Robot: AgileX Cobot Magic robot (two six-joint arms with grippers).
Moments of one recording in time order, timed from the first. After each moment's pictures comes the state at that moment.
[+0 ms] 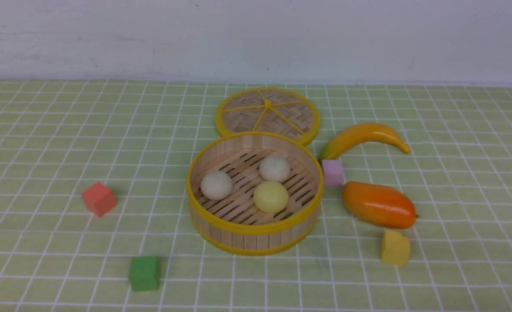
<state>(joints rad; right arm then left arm) 0.54 0.50 -0.56 -0.09 1.01 0.39 -0.14 -0.01 0.03 0.02 0.37 -0.52</state>
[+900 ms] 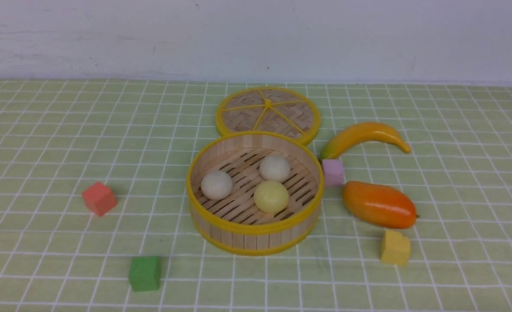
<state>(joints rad) -0.10 -0.01 0.01 0.23 0.43 -0.20 -0.14 -0.01 0.03 0.02 0.37 -0.52</state>
